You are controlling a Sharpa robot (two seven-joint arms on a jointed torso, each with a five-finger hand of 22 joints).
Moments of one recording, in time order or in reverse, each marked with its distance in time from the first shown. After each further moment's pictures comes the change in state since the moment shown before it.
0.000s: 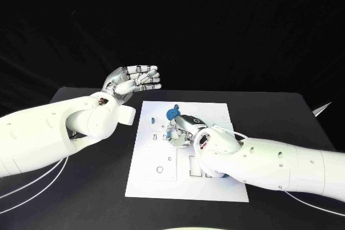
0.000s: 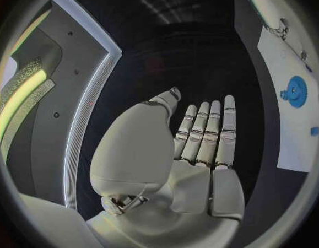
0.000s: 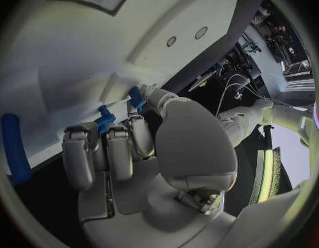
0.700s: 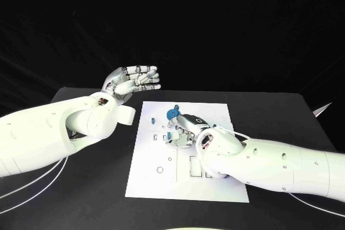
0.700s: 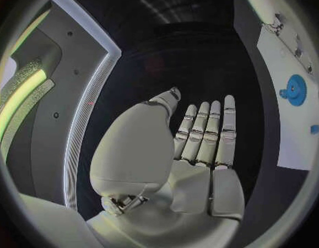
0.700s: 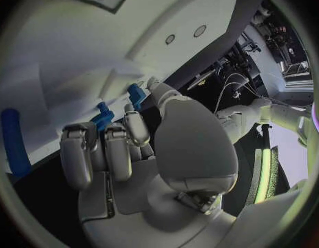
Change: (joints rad) left arm 0.000 -0.002 0.000 -0.006 -0.003 0.000 -0.006; left_hand 0.000 0.000 0.000 0.000 0.000 0.000 0.000 0.000 0.000 0.000 0.000 0.000 0.000 -0.004 0.004 -0.005 0.002 0.000 0.000 0.000 0.000 -0.001; right arm 0.000 -0.024 0.000 0.019 -0.013 -0.037 0.018; right_hand 0.132 -0.007 -0.383 0.151 -0.041 -0.141 0.031 -0.084 -0.066 -0.089 0.036 -0.078 -0.021 -0.002 0.039 0.000 0.000 0.000 0.003 0.033 -0.027 0.000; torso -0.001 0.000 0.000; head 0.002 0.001
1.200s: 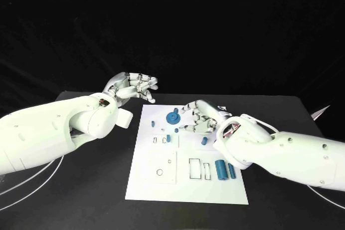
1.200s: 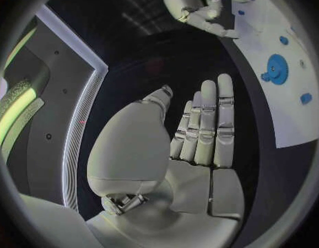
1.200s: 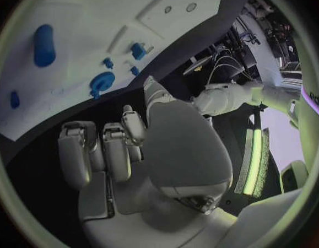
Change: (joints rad) left arm 0.001 0.021 0.000 -0.083 -0.190 0.025 -0.152; left_hand -0.058 -0.039 -0.065 0.060 -0.002 0.049 -0.009 0.093 0.049 0.179 -0.088 0.198 0.101 0.348 -0.129 0.560 0.365 -0.001 0.335 -0.137 0.324 0.157; right arm 0.081 -0.181 0.023 0.113 0.148 -0.059 0.156; right_hand 0.078 0.037 -0.016 0.047 0.023 0.057 -0.007 0.037 -0.007 -0.012 -0.010 0.000 -0.015 0.000 0.001 -0.006 0.000 0.000 -0.001 0.001 -0.032 0.000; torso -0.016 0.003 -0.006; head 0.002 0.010
